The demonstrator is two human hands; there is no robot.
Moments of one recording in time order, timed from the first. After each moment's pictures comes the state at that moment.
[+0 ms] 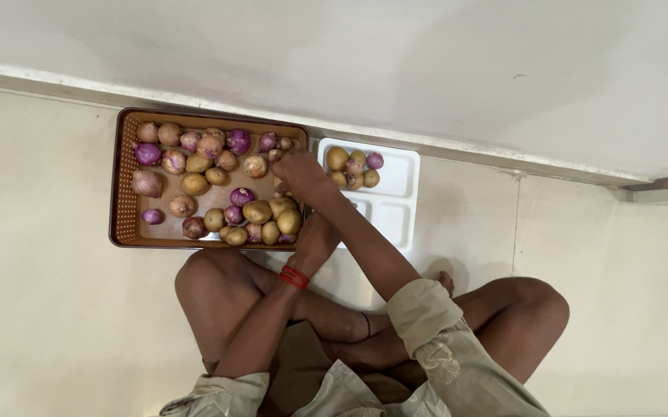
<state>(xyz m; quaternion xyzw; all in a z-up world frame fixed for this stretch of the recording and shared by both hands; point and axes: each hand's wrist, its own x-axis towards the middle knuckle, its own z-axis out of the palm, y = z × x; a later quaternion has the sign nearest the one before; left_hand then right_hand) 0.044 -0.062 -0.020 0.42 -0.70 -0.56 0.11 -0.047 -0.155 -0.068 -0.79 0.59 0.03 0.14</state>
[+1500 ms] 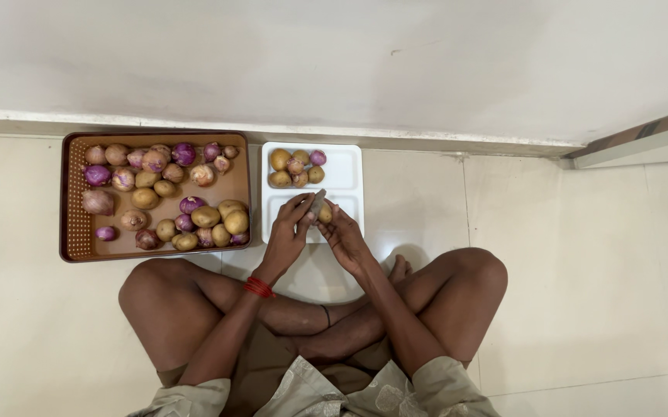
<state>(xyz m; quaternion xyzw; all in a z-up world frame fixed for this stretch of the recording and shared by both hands) 0.020 -0.004 -0.023 0.30 -0.75 -0.52 0.28 -0.131 0.091 -0.077 -0.04 0.43 -0.68 0.60</state>
